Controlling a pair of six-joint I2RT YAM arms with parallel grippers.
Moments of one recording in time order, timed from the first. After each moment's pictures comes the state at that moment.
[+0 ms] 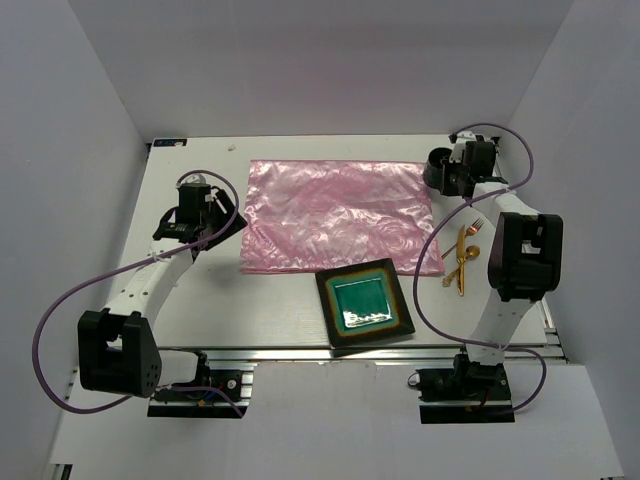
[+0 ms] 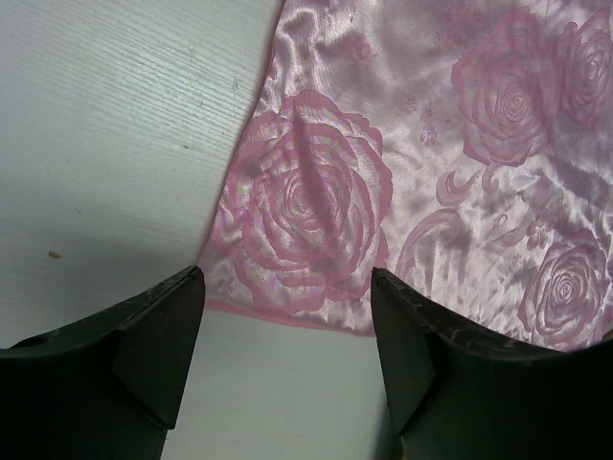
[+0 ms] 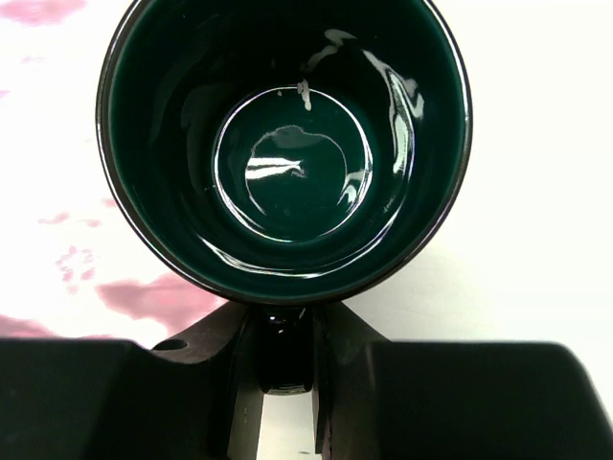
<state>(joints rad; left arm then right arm) -0.13 1.29 0.93 -0.39 -0.01 -0.63 -0.03 1.89 1.34 -0.10 -0.13 -0.09</state>
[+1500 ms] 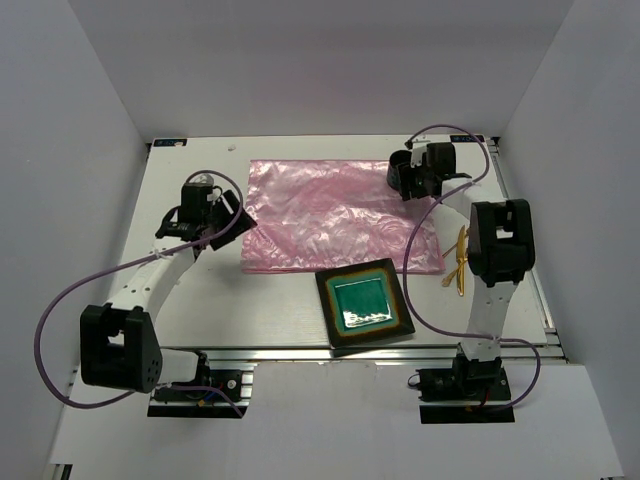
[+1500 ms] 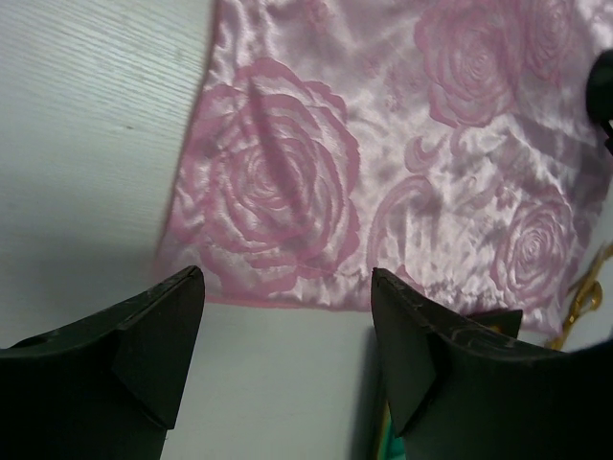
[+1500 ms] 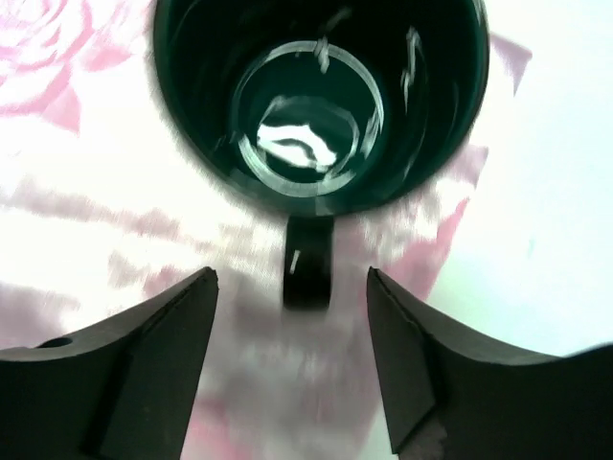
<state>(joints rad) -0.14 1.31 0.92 -0.38 0.09 -0.64 0.13 2.10 1.49 -0.10 -0.15 -0.20</state>
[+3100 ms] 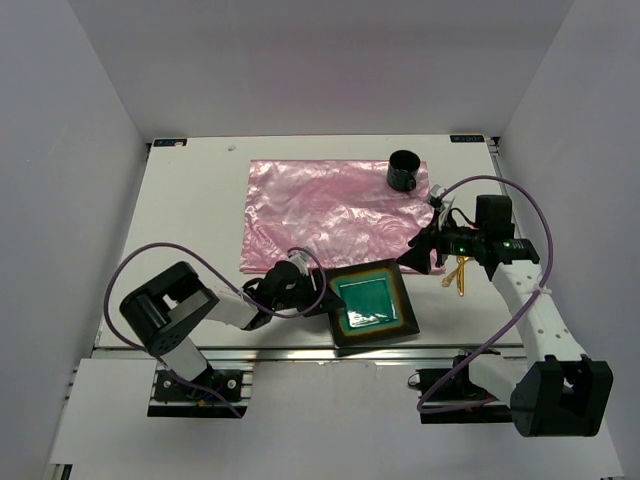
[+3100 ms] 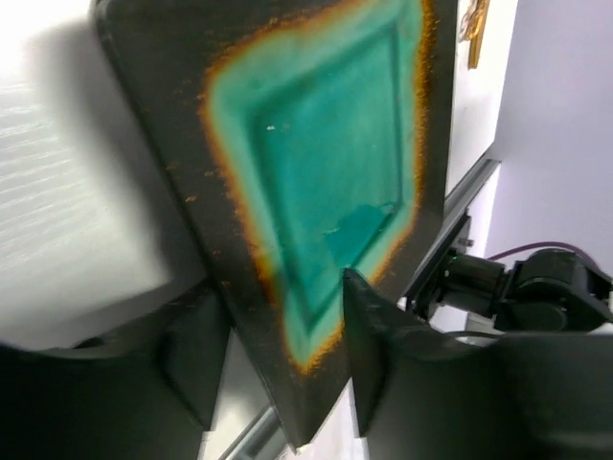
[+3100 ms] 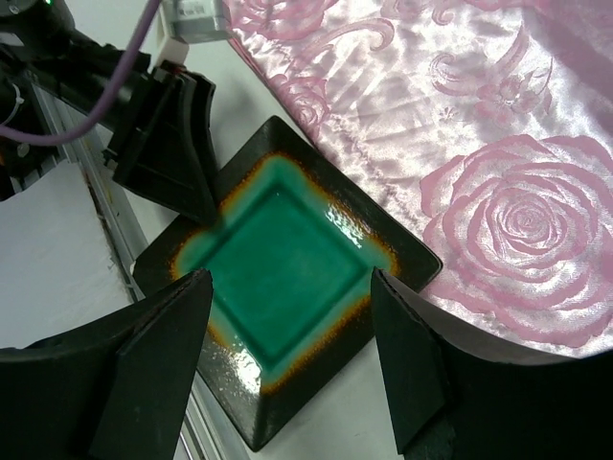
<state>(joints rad) -0.83 1.60 0.43 0.62 0.26 -1.06 0.06 1.08 0.85 -0.56 -0.97 -0.38</state>
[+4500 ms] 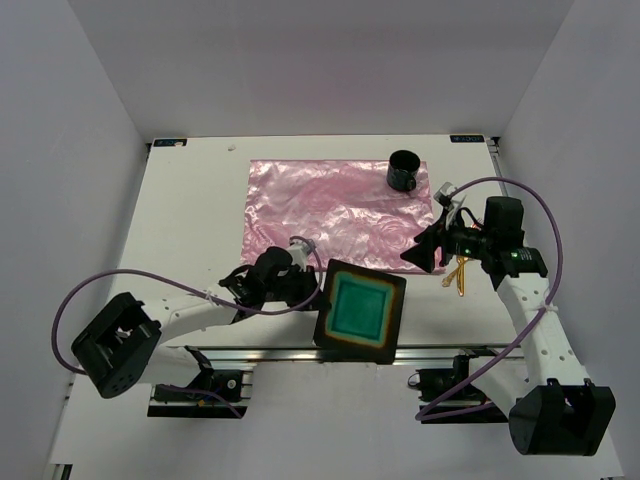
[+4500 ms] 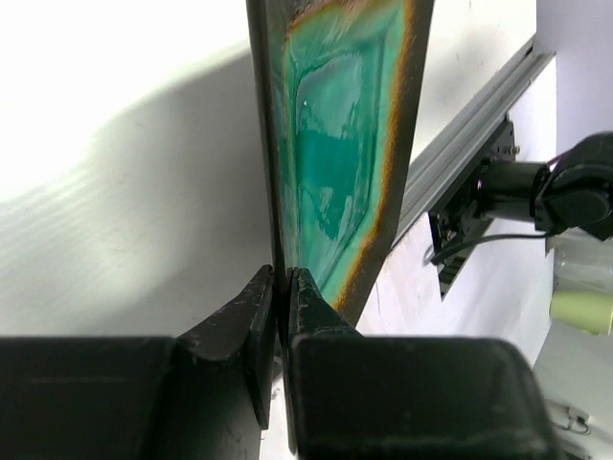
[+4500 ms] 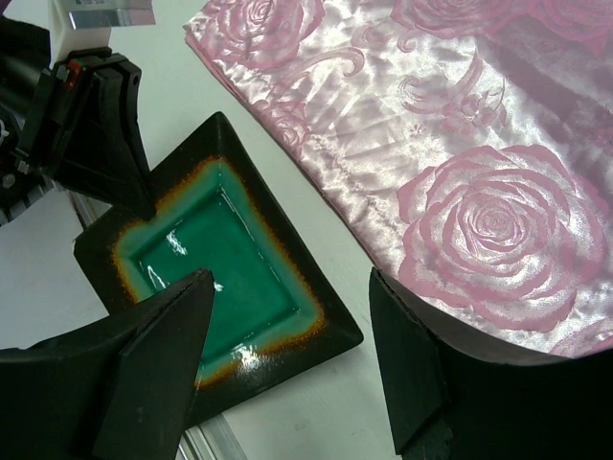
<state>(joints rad) -0.82 1.31 0.53 0.16 0.34 -0.74 0.04 0.97 0.84 -0.52 -0.93 -0.30</state>
